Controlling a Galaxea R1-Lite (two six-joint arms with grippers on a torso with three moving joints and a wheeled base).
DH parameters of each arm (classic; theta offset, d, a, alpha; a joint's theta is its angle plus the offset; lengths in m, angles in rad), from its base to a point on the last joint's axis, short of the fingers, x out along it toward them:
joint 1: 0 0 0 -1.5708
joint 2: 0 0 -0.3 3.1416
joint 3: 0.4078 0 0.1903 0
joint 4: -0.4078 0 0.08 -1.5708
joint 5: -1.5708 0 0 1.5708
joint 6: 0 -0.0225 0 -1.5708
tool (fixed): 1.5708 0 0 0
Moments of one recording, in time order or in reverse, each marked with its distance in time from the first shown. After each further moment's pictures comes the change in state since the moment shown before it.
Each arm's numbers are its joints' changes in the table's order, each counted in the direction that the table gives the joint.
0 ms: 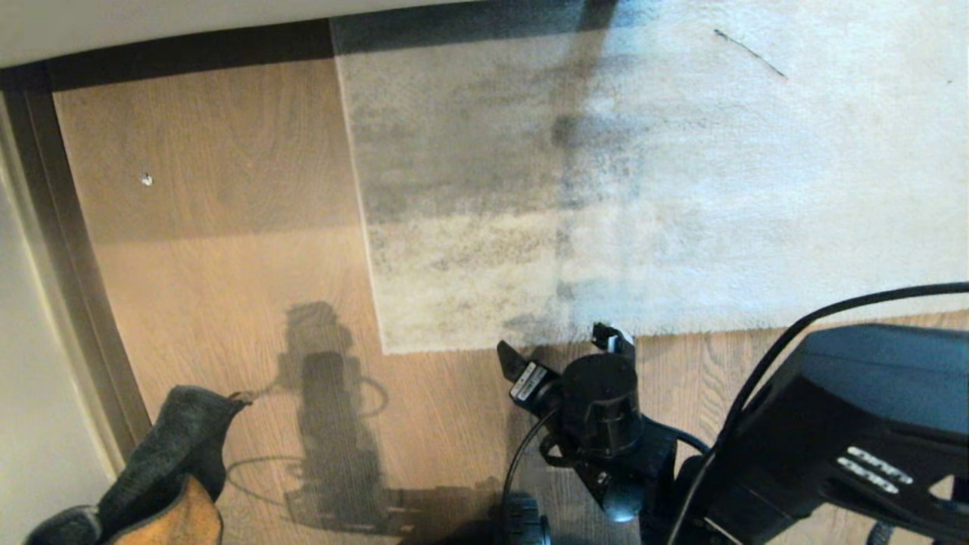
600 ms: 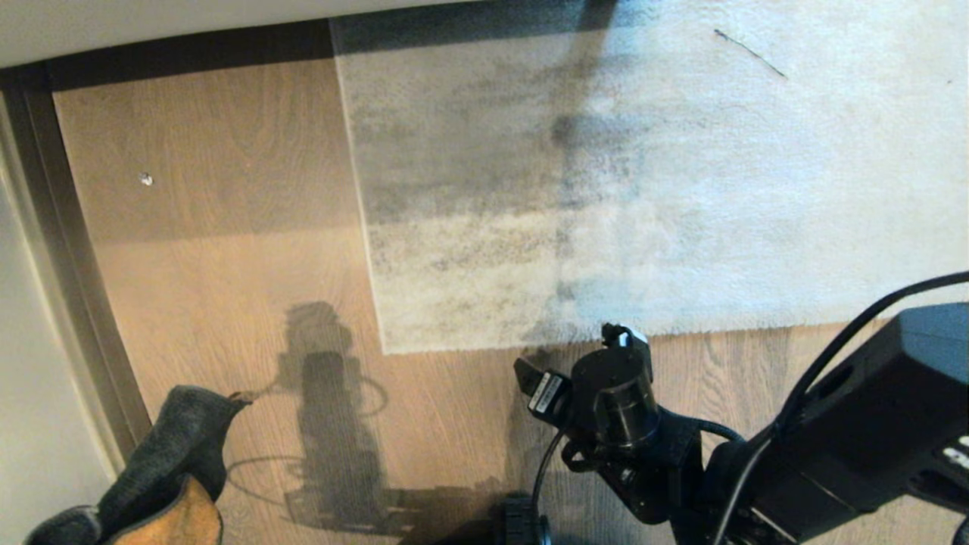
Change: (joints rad) left arm 0.000 0.000 0.000 0.000 0.000 0.000; right arm -0.011 -0.110 -0.029 -0.267 0.012 0.003
